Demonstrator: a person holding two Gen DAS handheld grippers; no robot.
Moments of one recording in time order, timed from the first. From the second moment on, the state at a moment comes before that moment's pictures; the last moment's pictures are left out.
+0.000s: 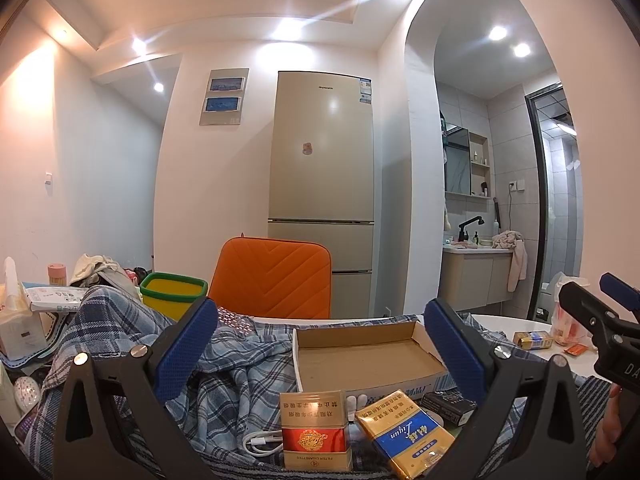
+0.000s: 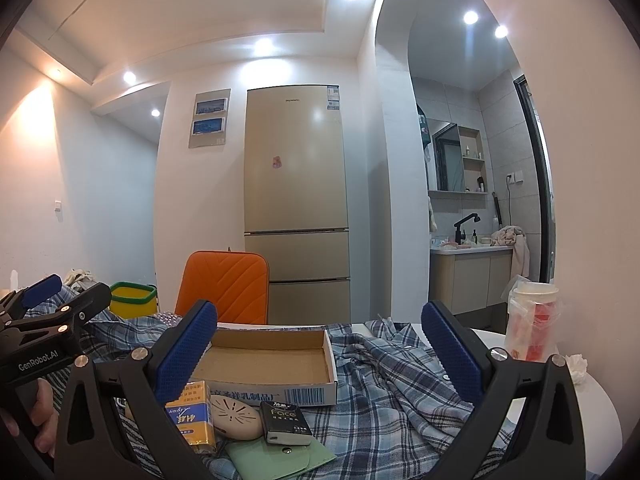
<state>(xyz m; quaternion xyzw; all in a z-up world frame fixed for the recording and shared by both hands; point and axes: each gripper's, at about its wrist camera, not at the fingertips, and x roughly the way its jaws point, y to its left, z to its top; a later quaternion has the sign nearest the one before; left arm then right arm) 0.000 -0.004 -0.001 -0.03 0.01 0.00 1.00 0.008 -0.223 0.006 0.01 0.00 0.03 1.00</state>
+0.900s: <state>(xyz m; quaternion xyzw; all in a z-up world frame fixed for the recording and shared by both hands) 0.003 -0.002 0.000 -0.03 0.02 0.00 1.00 0.010 -0.223 0.005 0.01 0.01 0.03 1.00</state>
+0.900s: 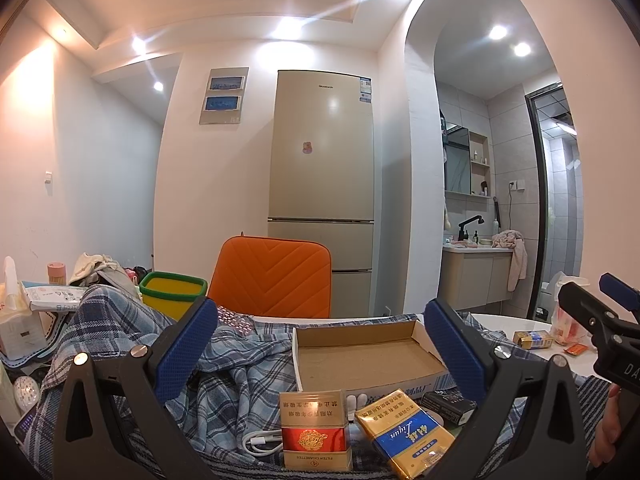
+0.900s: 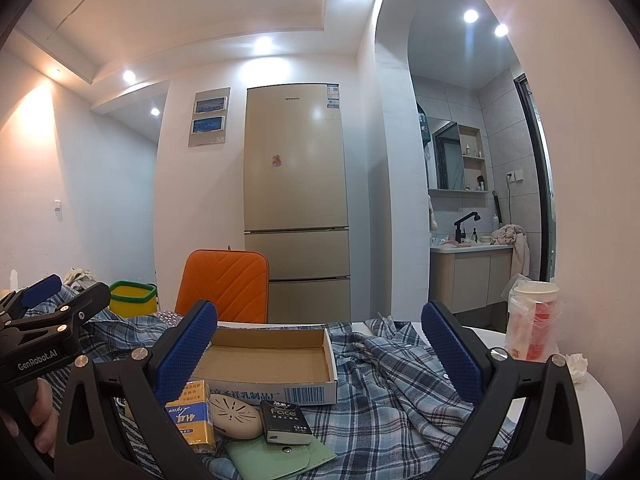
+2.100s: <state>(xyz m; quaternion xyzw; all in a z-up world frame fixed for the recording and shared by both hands) 0.017 0.000 -0.002 -0.03 0.06 -0.04 1.00 0.005 -0.214 0.006 -0.01 -0.01 0.01 1.00</state>
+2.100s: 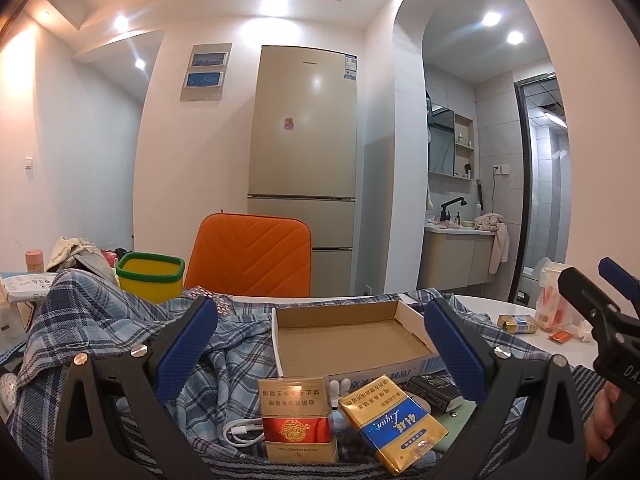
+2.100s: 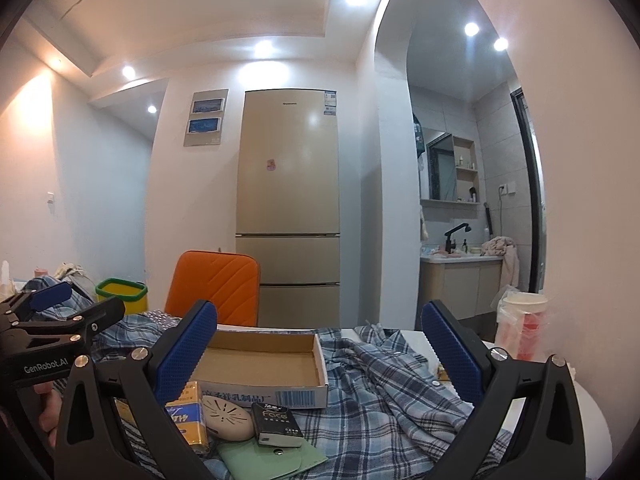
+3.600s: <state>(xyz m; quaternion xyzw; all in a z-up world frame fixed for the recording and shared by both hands) 0.005 0.036 -0.012 0.00 0.16 -0.05 0.99 0.080 -0.125 -0.009 -0.09 0.27 0.12 0.95</state>
